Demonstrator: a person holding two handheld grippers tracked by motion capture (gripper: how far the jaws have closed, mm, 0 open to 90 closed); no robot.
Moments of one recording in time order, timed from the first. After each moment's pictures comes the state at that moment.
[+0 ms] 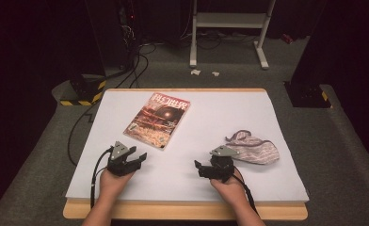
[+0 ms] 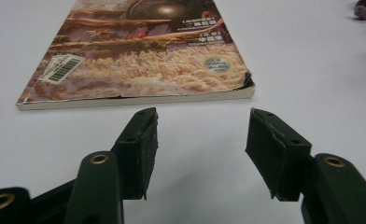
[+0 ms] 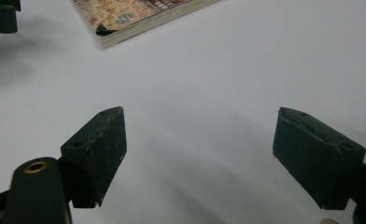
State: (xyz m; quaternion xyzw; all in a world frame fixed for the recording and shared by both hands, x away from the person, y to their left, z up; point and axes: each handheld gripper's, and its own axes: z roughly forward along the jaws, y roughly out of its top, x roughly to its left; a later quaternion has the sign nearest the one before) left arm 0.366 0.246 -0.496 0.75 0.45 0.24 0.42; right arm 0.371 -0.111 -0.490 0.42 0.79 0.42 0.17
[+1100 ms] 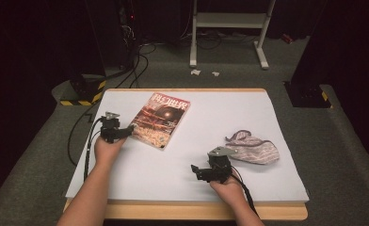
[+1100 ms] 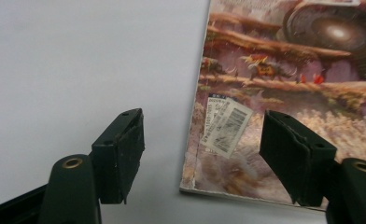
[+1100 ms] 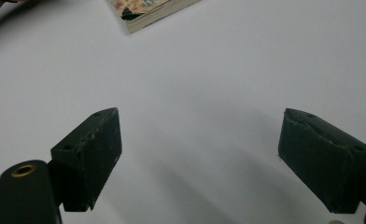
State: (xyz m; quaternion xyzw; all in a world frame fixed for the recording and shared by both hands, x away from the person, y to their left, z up) left arm 0.487 0.298 -0.496 0.71 0.57 0.25 0.34; right arm 0.372 -0.108 -0.496 0.41 0.80 0.42 0.11
